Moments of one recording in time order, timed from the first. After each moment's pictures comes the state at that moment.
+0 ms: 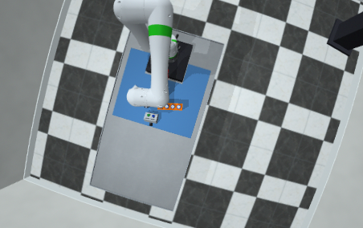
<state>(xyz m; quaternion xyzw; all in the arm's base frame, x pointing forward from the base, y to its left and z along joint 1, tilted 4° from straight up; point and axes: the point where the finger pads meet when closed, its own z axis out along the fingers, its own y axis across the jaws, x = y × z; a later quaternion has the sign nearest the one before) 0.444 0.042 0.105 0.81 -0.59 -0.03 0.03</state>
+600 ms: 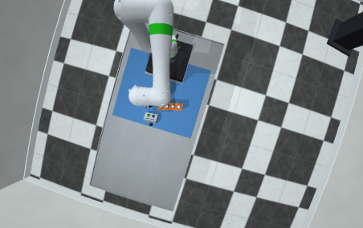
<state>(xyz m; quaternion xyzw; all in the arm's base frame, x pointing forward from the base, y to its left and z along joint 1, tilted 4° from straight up) 0.443 0.050 0.104 0.81 -0.59 -0.02 0.02</state>
